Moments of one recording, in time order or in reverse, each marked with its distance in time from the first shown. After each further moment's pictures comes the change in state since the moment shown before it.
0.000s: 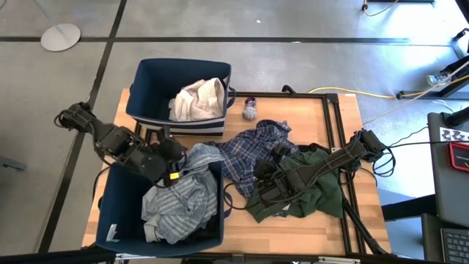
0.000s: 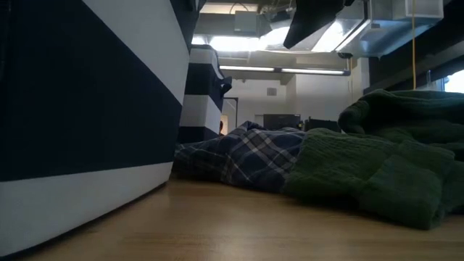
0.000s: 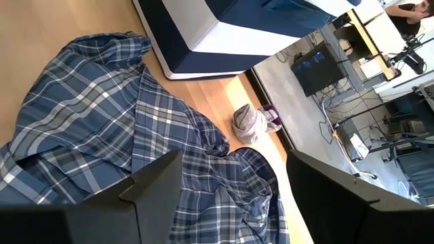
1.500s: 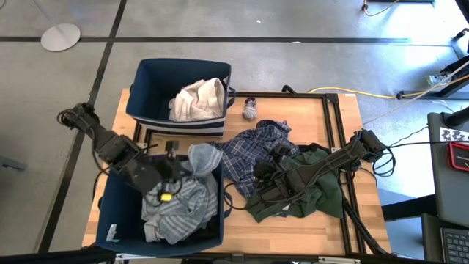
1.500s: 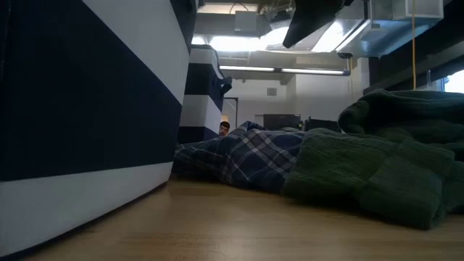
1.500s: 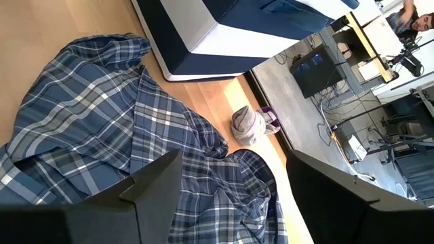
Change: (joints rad) left arm -0.101 0.033 -0.001 0.167 0.072 0.289; right arm 0.000 0.000 0.000 0.004 0.008 -0.008
